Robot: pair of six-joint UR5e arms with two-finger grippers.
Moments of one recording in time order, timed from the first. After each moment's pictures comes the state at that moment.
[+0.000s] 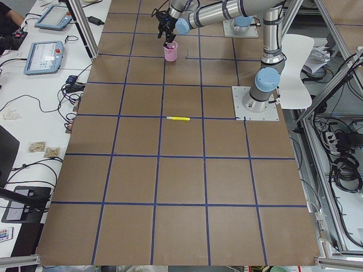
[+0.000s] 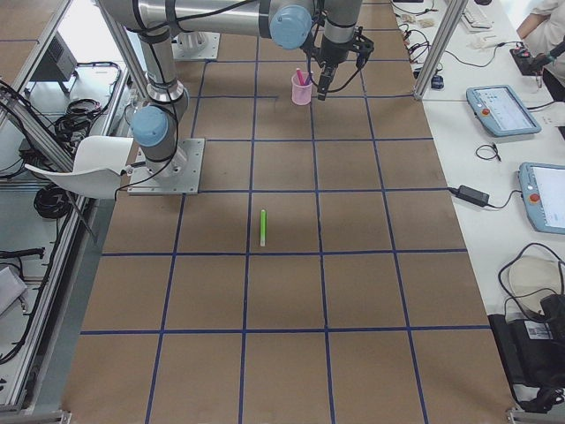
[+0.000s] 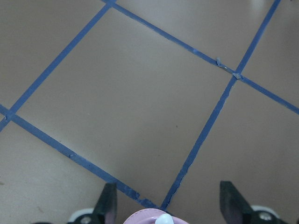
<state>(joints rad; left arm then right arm) -2.05 -1.93 -1.76 -0.66 1.90 -0.94 1.40 -1.42 1.37 -1.47 -1.56 0.15</state>
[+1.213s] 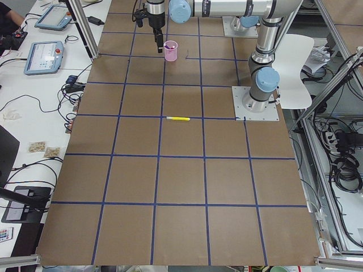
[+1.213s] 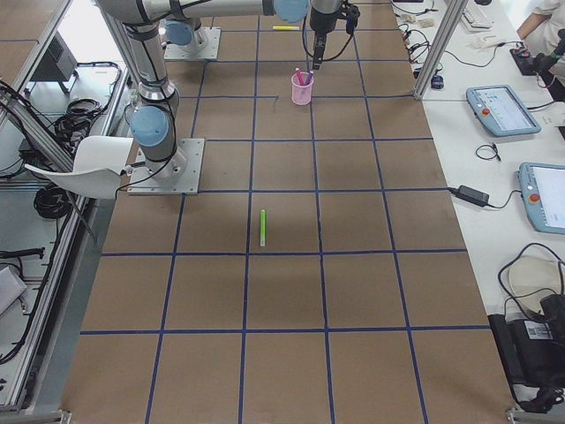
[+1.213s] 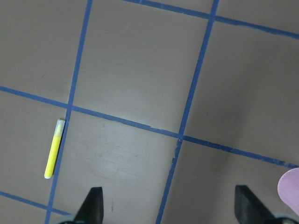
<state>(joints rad) -1.55 -1.70 -1.47 -1.55 1.66 -0.19 1.58 -1.45 1.40 -1.50 -1.51 0.08</state>
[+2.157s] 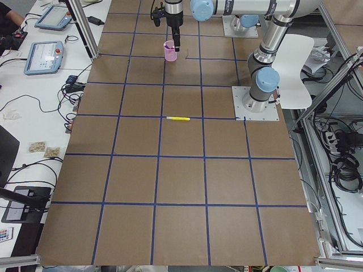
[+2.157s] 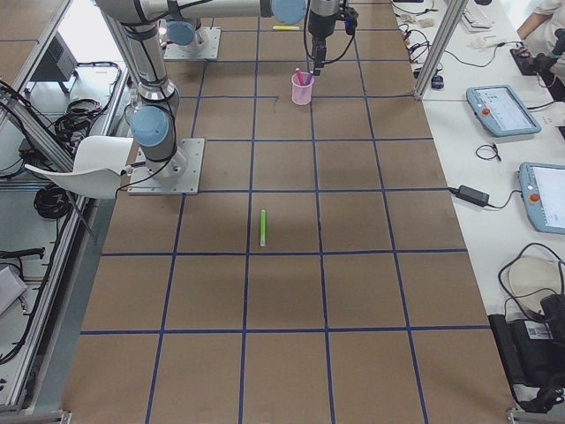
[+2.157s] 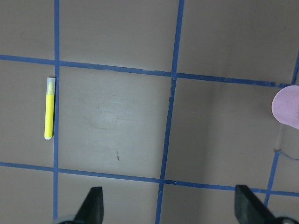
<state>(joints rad) -1.53 -1.55 -1.61 -1.61 1.62 -0.07 1.58 -1.46 1.42 -1.51 -1.58 -0.01</state>
